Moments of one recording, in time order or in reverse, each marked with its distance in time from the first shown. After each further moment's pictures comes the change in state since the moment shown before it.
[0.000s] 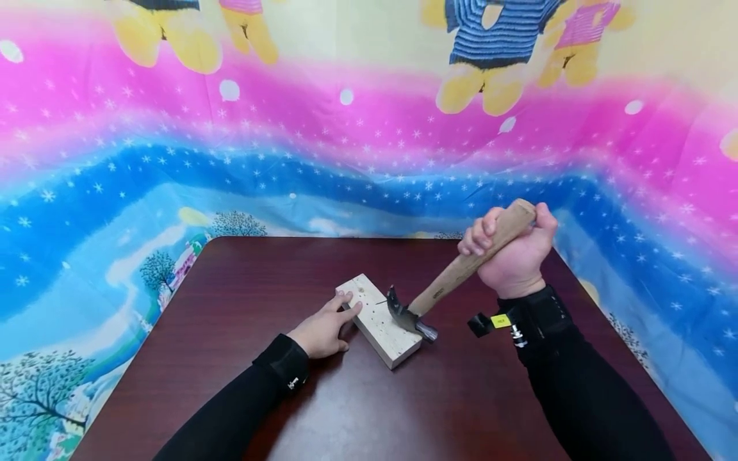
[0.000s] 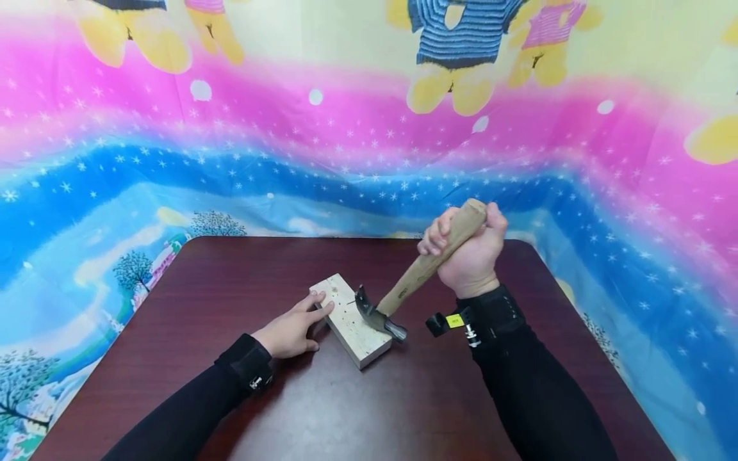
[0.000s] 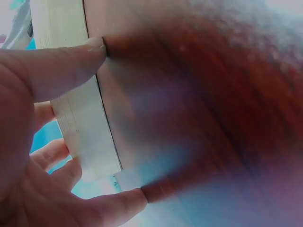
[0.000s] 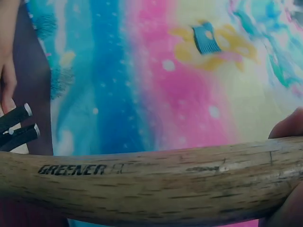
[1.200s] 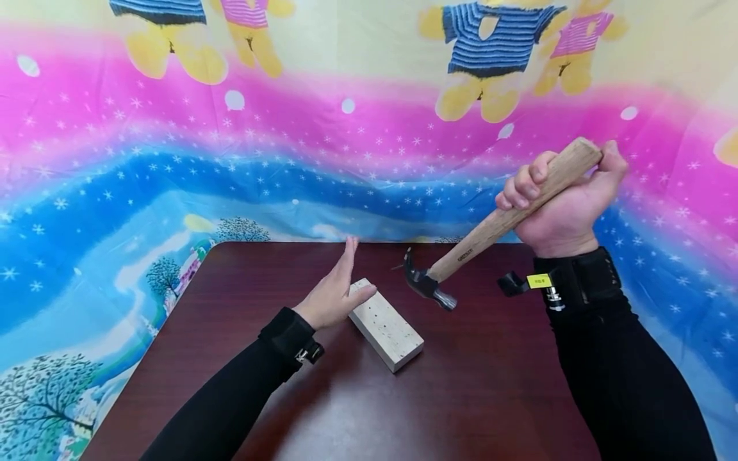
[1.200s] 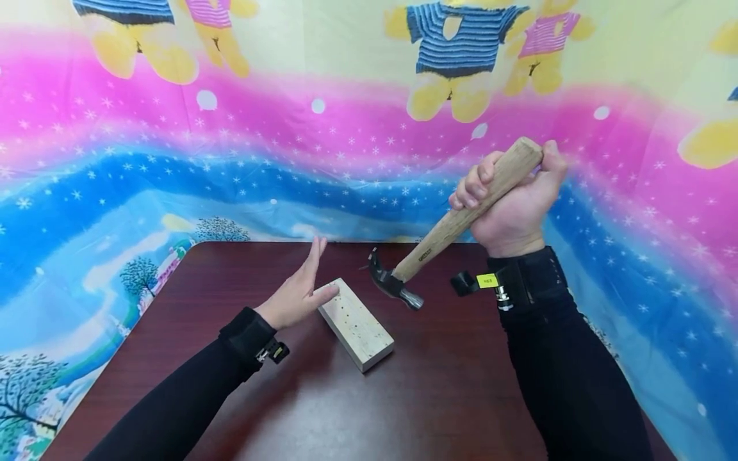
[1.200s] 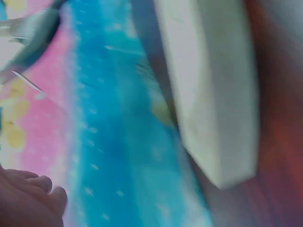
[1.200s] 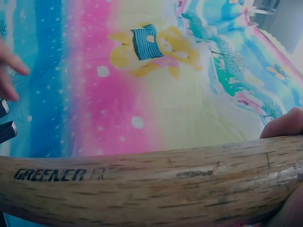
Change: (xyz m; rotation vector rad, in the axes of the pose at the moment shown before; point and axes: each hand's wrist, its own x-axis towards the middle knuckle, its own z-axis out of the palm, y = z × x) left_hand 0.021 0.029 -0.079 -0.358 0.310 0.093; right_hand 0.036 -0.076 0.041 0.032 0.088 -0.059
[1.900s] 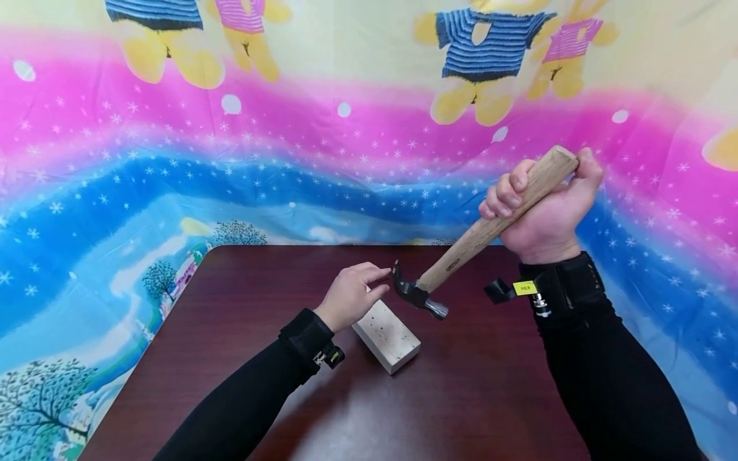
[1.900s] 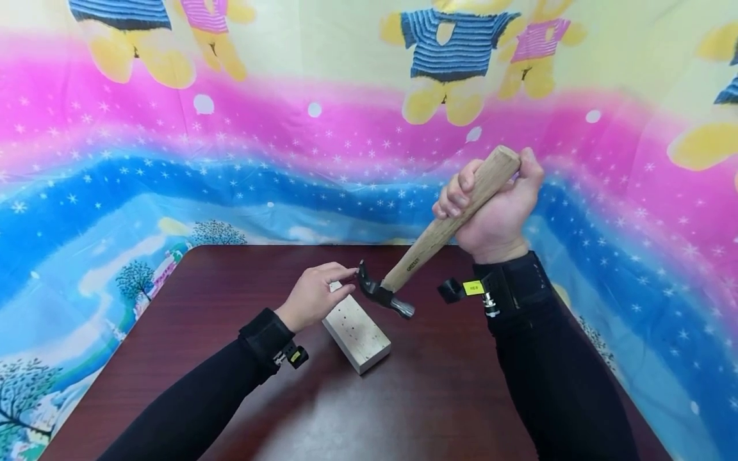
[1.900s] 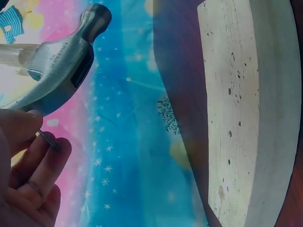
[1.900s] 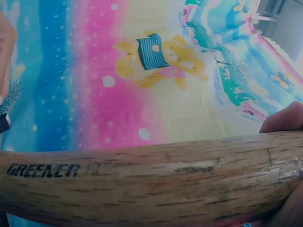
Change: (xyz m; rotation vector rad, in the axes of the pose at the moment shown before) left_hand 0.021 0.035 0.020 0.121 0.190 0.118; right_hand -0.006 0.011 0.006 -0.060 -0.070 0.018
